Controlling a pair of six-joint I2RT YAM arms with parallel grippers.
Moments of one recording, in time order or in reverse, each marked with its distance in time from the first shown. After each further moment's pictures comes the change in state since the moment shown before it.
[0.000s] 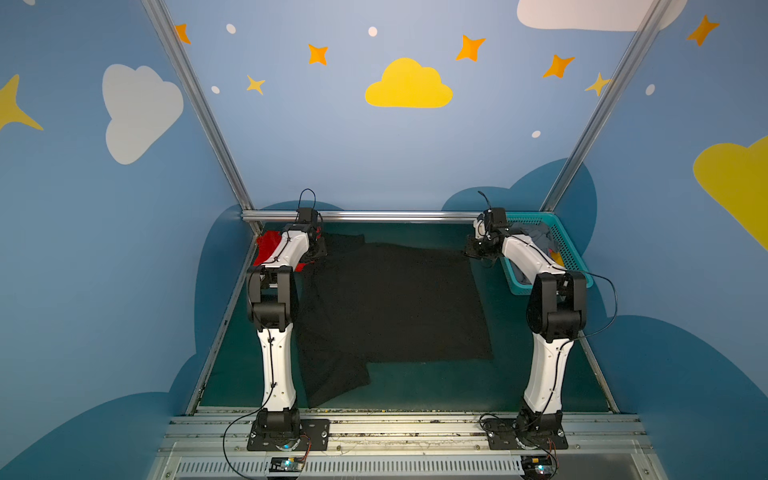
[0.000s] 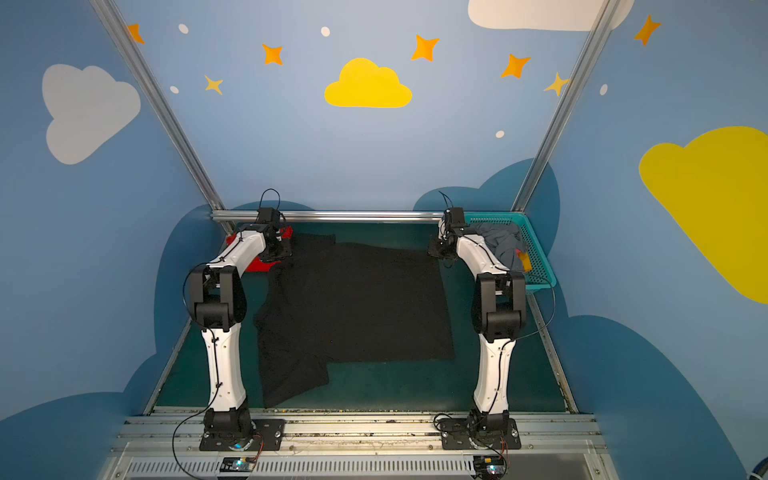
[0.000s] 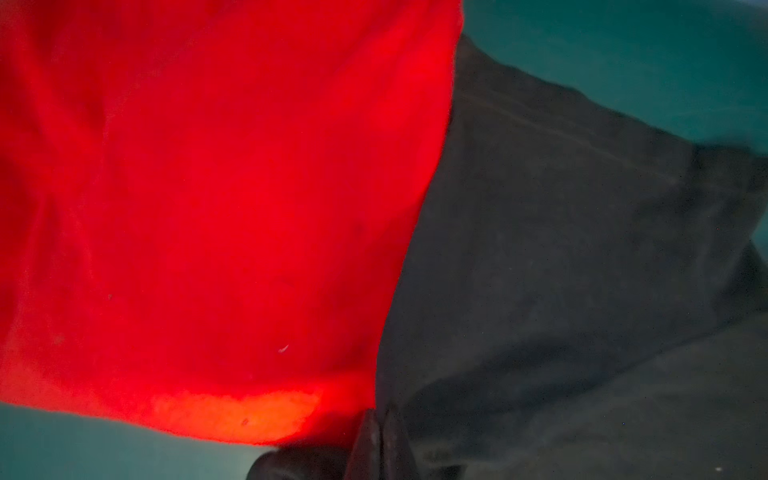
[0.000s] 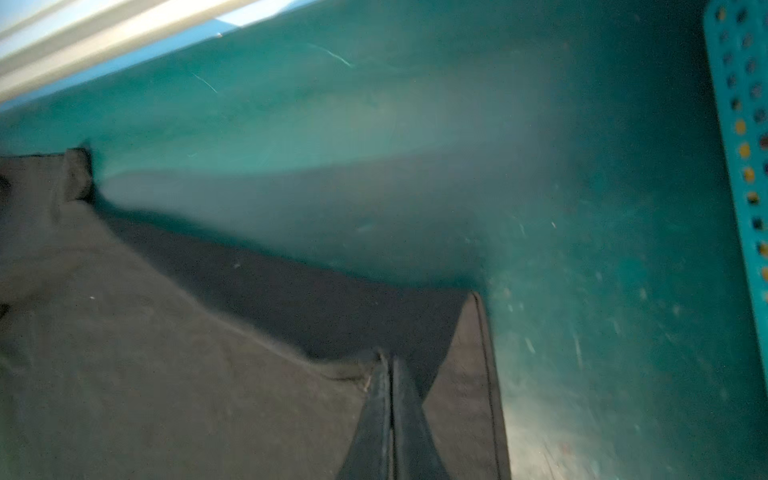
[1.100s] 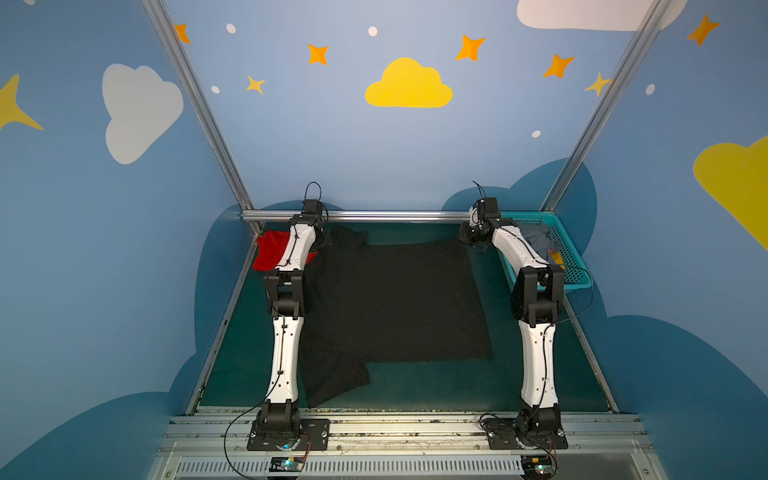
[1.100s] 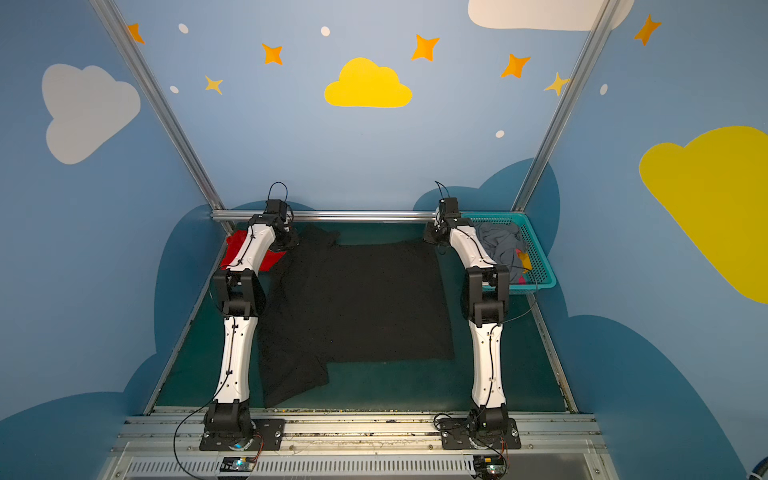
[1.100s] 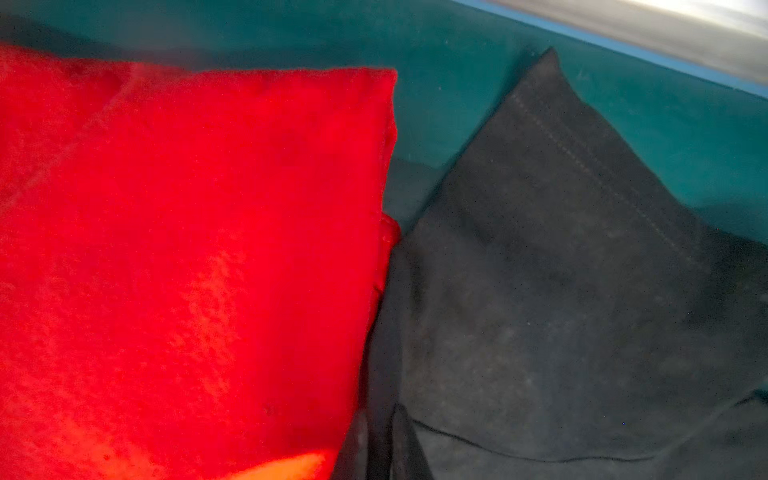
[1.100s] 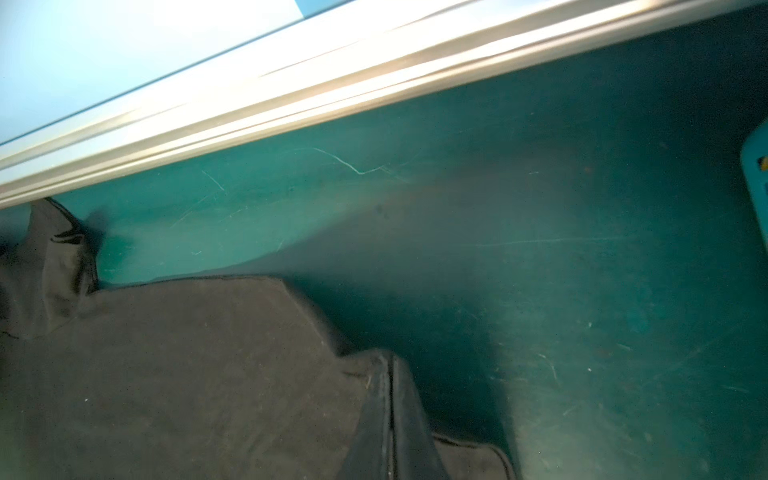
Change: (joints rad) left arm -0.011 0.419 0.693 -0.272 0.054 0.009; right arm 0.014 0.275 0.404 -0.032 0.008 0.044
